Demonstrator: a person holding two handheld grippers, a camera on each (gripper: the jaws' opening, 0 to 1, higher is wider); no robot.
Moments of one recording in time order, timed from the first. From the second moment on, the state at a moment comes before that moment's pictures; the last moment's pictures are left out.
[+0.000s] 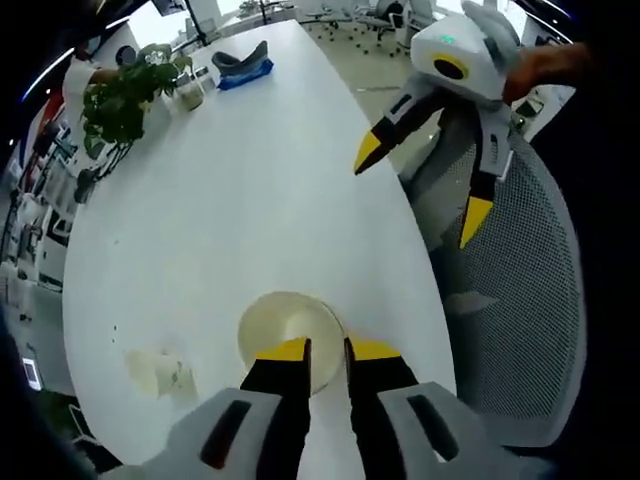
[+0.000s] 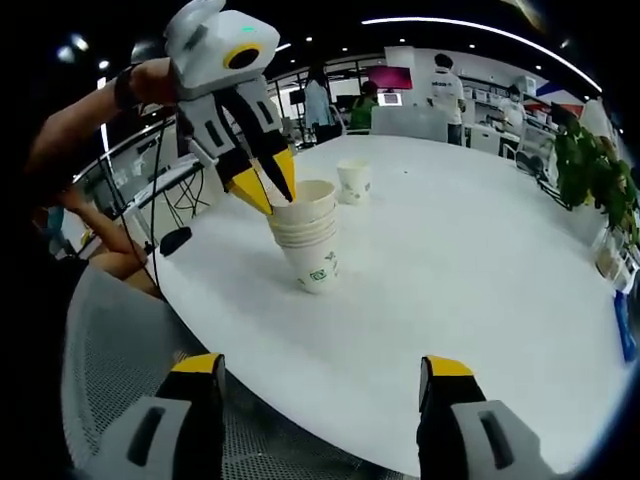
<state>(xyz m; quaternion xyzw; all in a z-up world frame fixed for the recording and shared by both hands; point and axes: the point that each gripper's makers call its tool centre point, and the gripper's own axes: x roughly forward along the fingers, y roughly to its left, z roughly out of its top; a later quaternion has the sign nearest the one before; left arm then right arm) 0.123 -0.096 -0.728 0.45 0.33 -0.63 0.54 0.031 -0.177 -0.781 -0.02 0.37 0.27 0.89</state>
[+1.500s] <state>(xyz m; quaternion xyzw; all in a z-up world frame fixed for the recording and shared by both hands) 0.253 -0.046 -0.701 0.41 0.31 -0.52 0.69 0.032 -0.179 -0.784 -0.01 0.37 0.27 0.89</state>
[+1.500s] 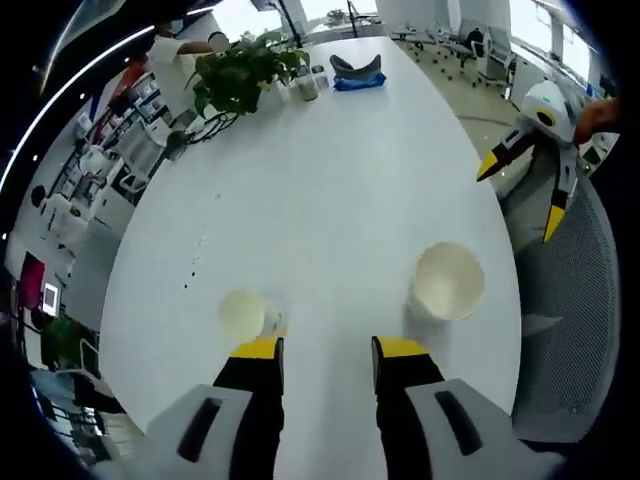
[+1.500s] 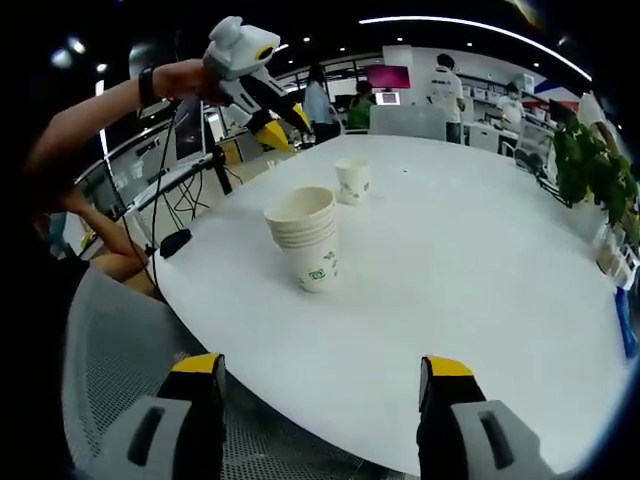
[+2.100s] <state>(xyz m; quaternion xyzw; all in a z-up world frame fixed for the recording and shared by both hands) 0.301 -0.058 -0.728 0.38 0.33 -0.50 0.70 0.033 -0.179 -0.782 -0.01 0.38 0.27 0.89</state>
